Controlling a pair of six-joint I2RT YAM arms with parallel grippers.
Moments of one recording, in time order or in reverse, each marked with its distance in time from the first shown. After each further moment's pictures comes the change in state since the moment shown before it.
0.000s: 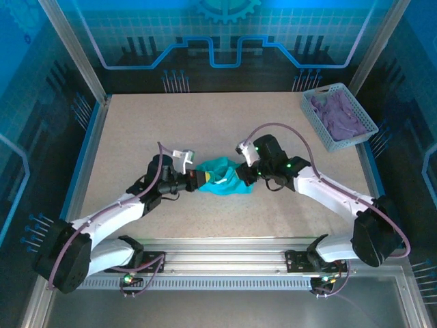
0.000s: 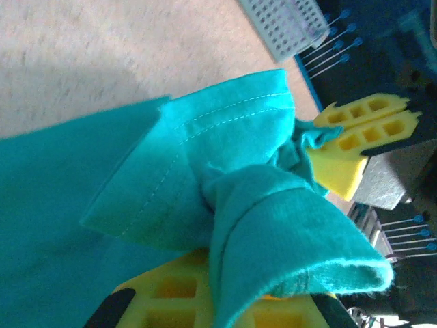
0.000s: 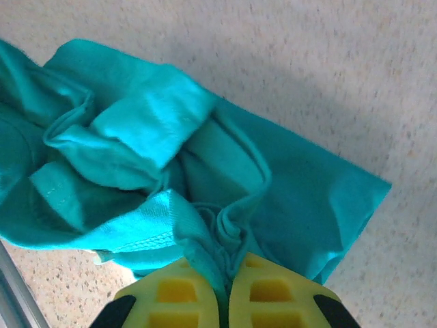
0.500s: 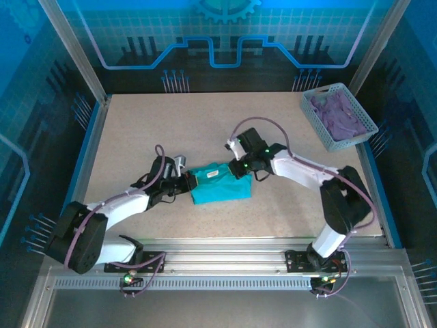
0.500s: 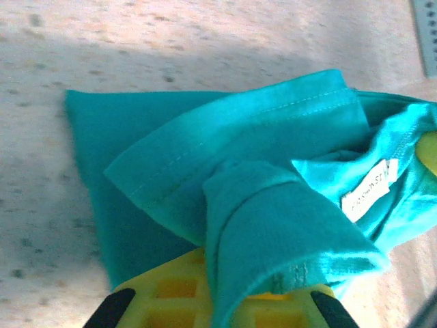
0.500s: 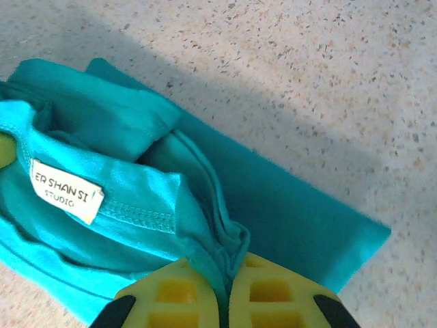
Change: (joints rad) left arm 0.100 0.182 -0.002 -0.087 -0.146 -0.045; right arm -0.003 0.353 0.240 -0.061 0.069 -0.033
